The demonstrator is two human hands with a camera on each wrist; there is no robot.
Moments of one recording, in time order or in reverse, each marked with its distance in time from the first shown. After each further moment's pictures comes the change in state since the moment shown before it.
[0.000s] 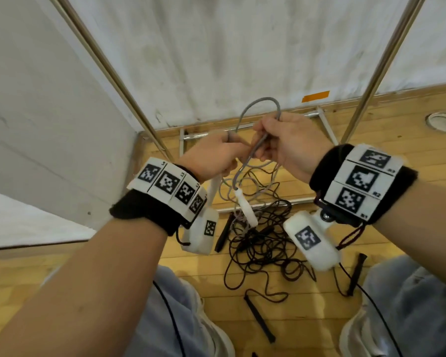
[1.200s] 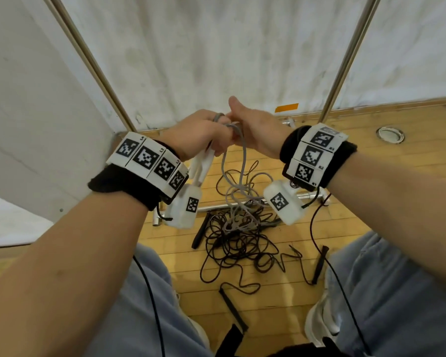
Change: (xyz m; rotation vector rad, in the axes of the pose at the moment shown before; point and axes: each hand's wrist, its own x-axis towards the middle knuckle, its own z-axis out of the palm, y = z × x) left_hand -0.028 0.039 -0.003 0.064 -0.127 0.147; right_hand 0.009 -0.007 -0.010 -0.367 -0.235 0.004
